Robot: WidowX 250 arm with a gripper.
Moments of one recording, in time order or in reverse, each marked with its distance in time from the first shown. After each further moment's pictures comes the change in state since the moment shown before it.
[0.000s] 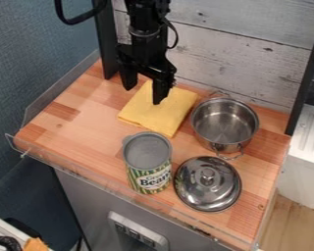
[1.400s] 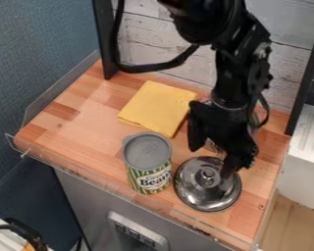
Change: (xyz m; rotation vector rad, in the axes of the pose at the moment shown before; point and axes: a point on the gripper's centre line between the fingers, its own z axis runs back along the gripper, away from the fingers) arm -0.041 -0.152 -0.006 -0.024 0.005 -0.255
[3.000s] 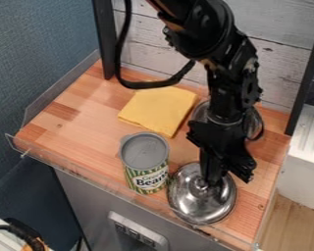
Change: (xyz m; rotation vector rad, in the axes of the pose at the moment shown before) arm -0.008 -0.006 -0.014 -0.107 0.044 0.018
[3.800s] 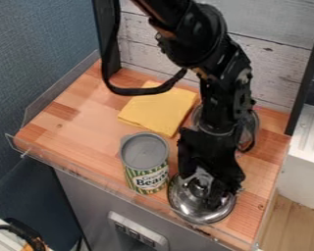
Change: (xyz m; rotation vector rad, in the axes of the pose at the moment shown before) arm -0.020 0.002 -0.009 0.034 0.045 -0.040
